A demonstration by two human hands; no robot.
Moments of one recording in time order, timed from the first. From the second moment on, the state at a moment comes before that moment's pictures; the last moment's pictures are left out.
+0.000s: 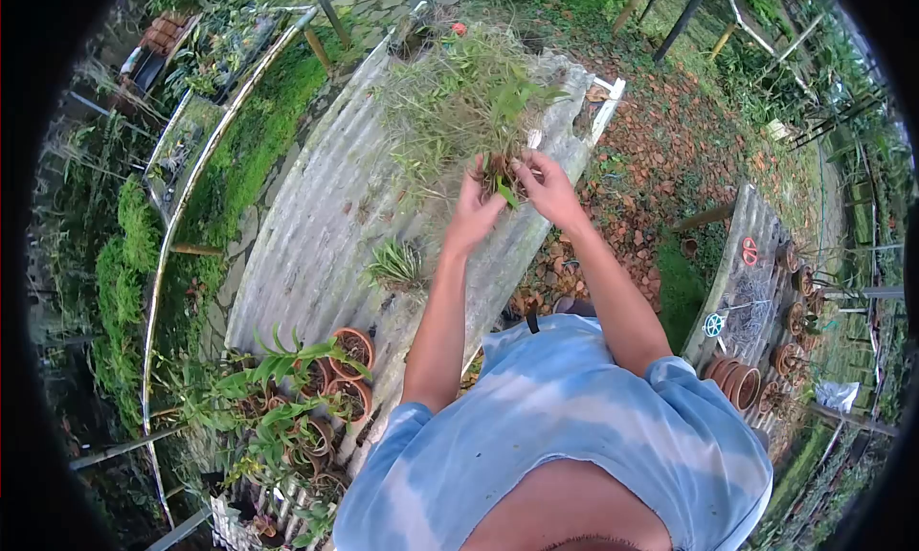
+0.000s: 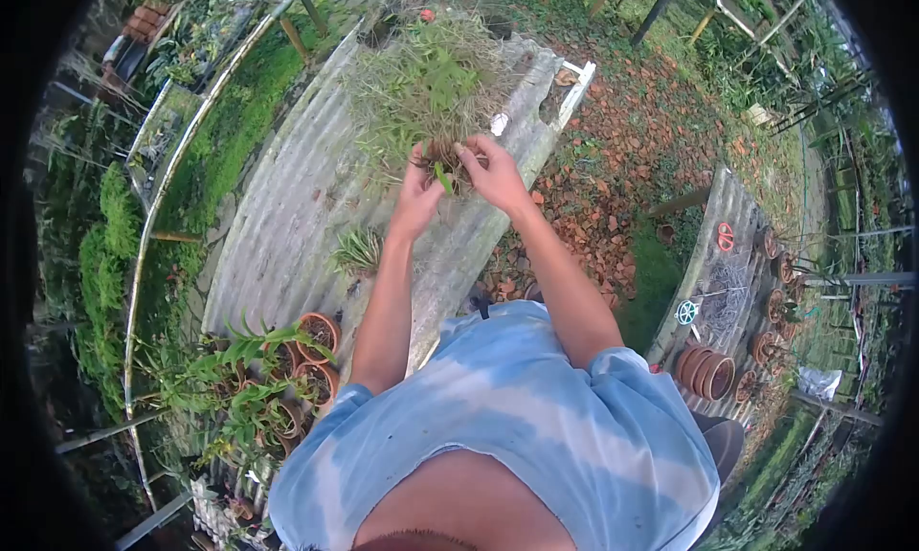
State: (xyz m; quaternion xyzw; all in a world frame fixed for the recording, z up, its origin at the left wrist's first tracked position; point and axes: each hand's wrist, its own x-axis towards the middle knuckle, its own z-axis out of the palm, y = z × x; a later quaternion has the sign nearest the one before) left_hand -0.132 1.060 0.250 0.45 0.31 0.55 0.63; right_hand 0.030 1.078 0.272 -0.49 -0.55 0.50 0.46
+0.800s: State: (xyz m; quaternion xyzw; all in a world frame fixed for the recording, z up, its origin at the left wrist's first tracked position) left_hand 0.146 0.868 0.225 0.63 0.23 0.22 0.71; right_hand 0.302 0.760 0.211 -0.56 -0.30 0.35 0.69
